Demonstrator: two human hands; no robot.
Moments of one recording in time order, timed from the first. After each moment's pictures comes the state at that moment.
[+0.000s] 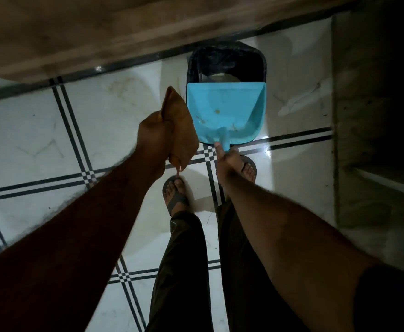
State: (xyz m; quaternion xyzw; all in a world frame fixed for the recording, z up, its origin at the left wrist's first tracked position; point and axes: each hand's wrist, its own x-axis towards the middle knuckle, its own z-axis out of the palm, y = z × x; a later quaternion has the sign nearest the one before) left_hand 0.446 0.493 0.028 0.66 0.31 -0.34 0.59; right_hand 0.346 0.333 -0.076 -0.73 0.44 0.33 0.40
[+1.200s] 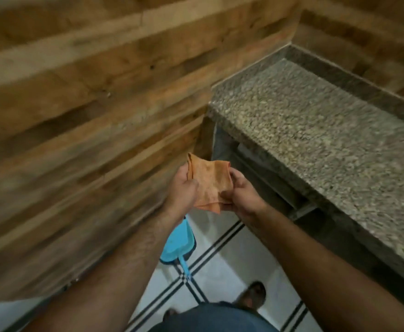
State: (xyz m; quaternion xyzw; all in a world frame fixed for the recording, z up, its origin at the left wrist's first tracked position) left_hand 0.399 0.296 0.556 0.74 -0.11 -0.31 0.59; right_hand 0.302 0.144 0.503 -0.52 0.32 -0.02 0.79
